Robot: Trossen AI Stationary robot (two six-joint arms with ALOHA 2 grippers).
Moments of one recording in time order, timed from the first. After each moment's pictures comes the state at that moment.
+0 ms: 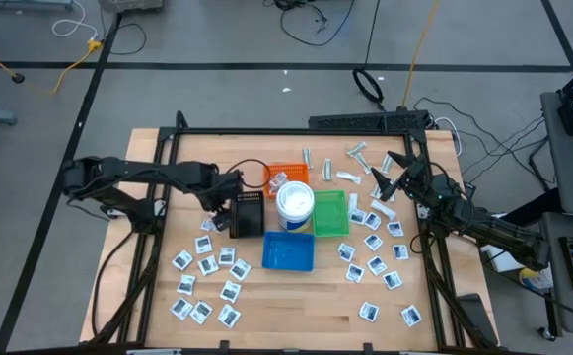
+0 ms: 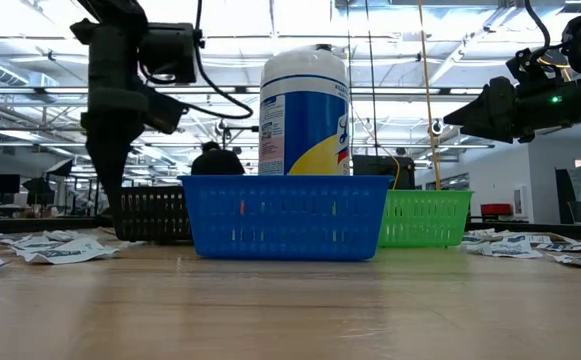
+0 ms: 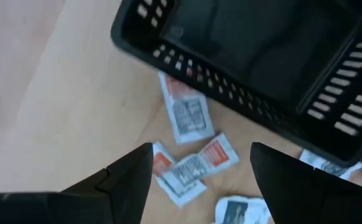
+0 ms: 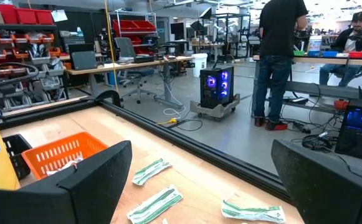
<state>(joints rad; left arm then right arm) 0.19 1.41 0.88 -0.95 0.07 -0.37 -0.47 0.10 0.01 0.10 0.29 0.04</state>
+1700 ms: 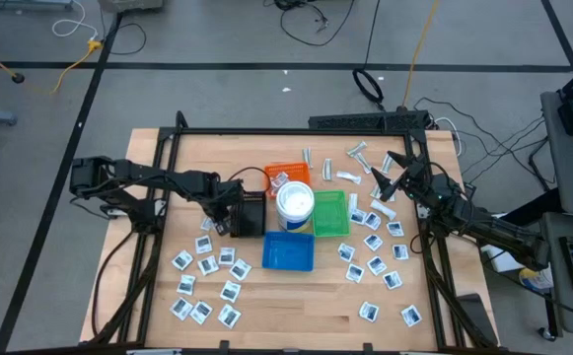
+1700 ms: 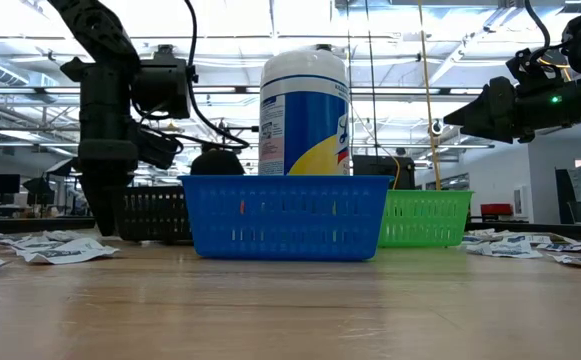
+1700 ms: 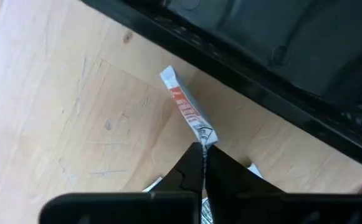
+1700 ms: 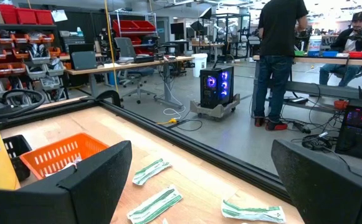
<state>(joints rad) 0.19 1.47 0.71 -0.70 0.05 -0.34 -0.47 0.10 0.01 0.10 0.29 0.04</state>
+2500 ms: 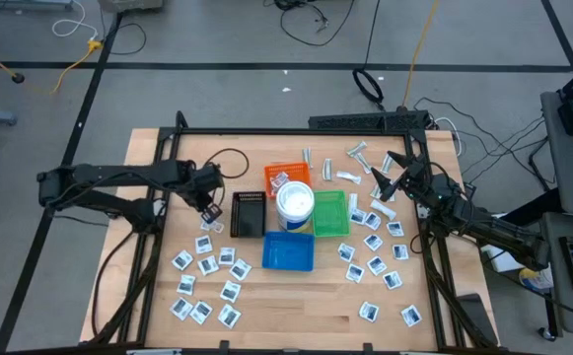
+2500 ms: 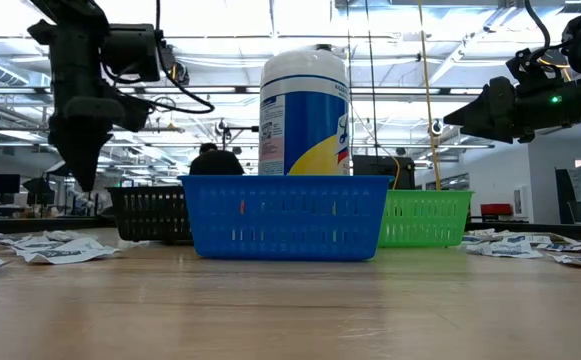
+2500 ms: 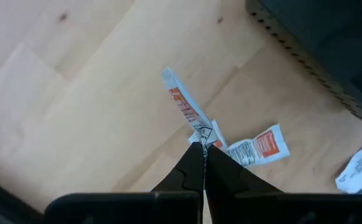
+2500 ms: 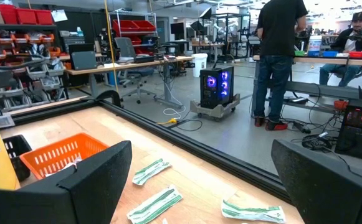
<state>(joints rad) 0.28 1.15 0.71 -0.96 0.00 -0.45 -0.47 0.10 0.01 0.10 0.29 0.04</state>
